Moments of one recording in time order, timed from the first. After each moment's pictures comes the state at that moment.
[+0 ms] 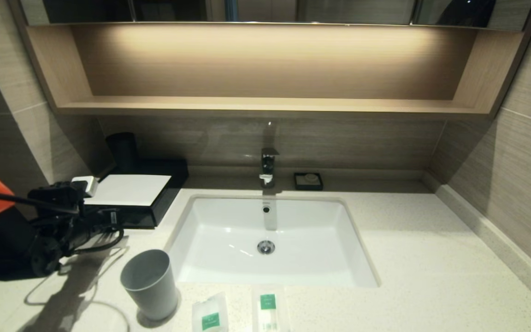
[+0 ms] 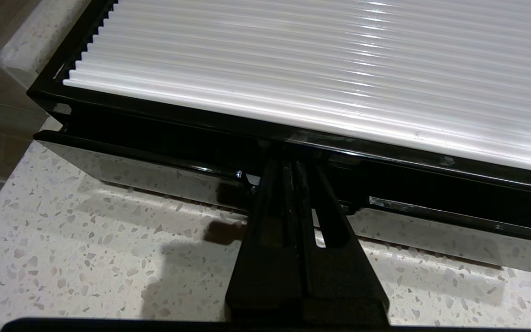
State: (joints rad) left arm 0.19 2.13 -0.75 -0.98 -0.02 0.04; right arm 0.00 0.00 0.00 0.00 0.00 0.00
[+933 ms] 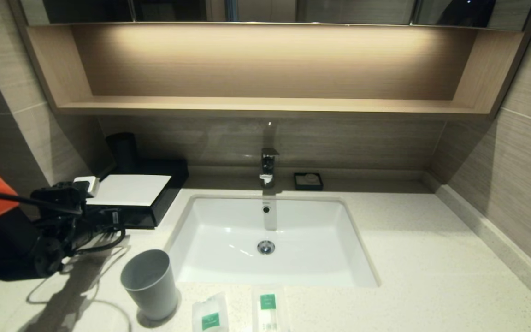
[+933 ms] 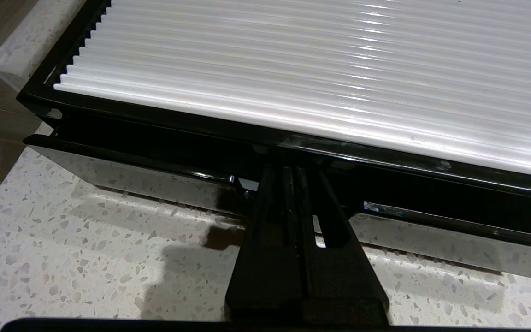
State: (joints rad) left arm 0.18 2.15 -0.75 -1.00 -0.02 0.04; right arm 0.00 0.00 0.00 0.00 0.00 0.00
